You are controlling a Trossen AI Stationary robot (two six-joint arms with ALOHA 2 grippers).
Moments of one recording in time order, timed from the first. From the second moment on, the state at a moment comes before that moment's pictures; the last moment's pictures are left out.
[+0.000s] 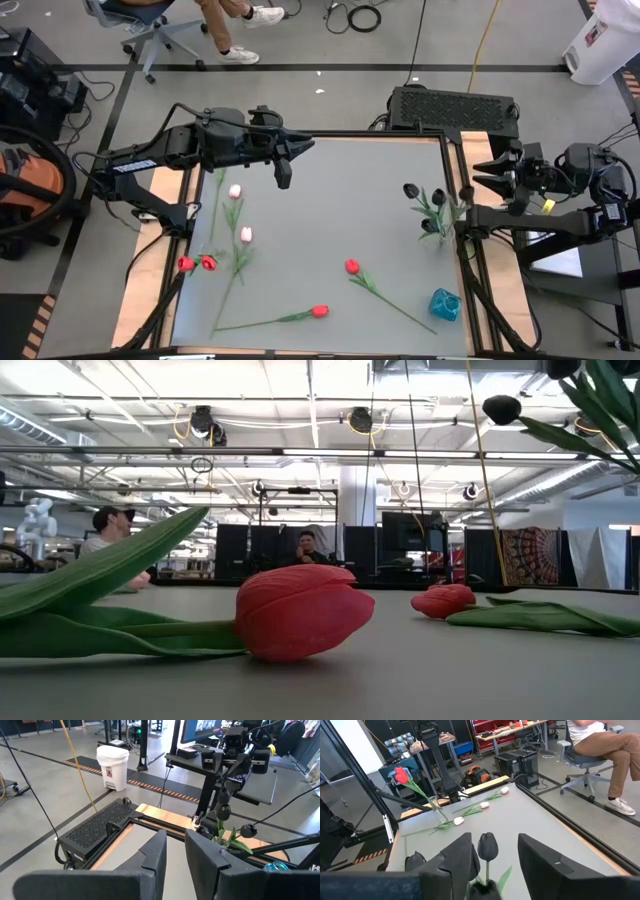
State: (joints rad) left arm 0.04 1.42 1.77 -0.58 -0.27 -0.18; right arm -0.19 0.33 1.16 -1.05 0.02 0.30
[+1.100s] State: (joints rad) left arm 0.04 1.42 1.77 -0.58 -0.27 -0.21; right arm -0.19 0.54 1.16 -0.61 0.02 0.29
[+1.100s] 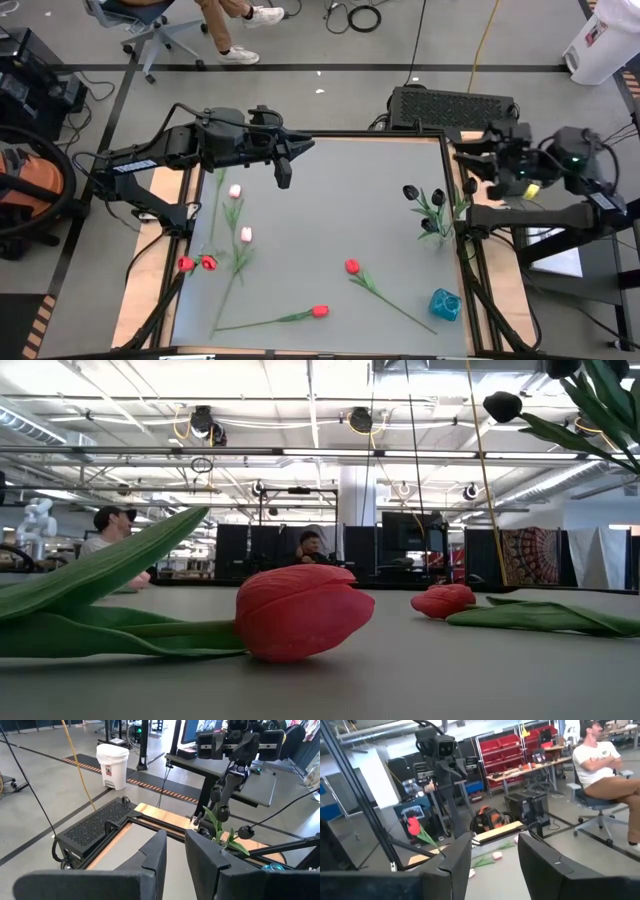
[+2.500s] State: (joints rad) left arm 0.04 1.42 1.77 -0.59 -0.27 -0.20; right arm -0.01 1.09 1.59 -0.78 -0.45 0.29
